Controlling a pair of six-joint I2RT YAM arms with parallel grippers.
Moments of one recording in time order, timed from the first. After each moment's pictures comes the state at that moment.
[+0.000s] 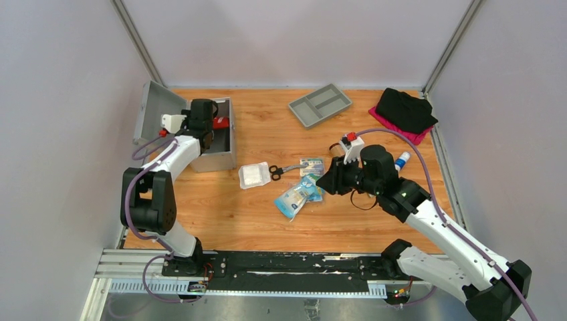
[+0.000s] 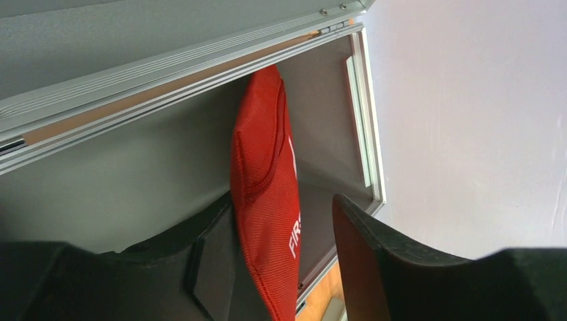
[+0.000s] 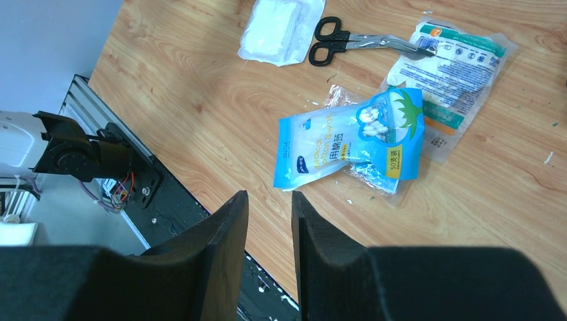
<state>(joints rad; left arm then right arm) -0.11 1.59 1.08 -0.15 -0.60 -1.48 0.65 0.87 0.79 -0.40 -0.24 0.43</state>
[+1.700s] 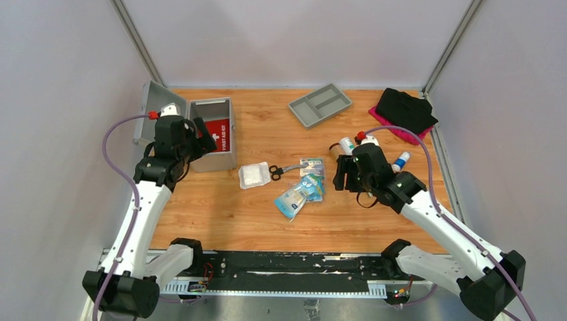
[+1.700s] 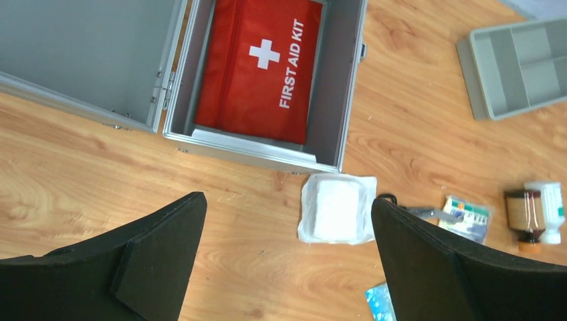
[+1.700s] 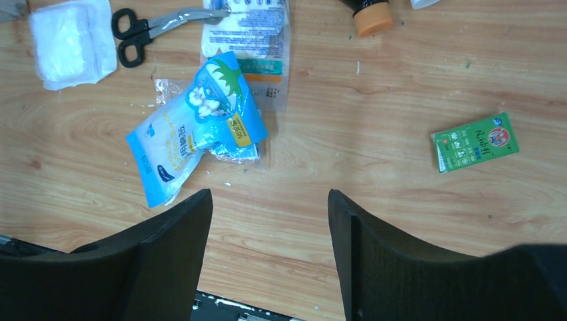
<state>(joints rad) -0.11 1.01 1.05 -0.64 -0.18 -0.50 0.64 0.93 0.86 -0.67 0.20 0.51</state>
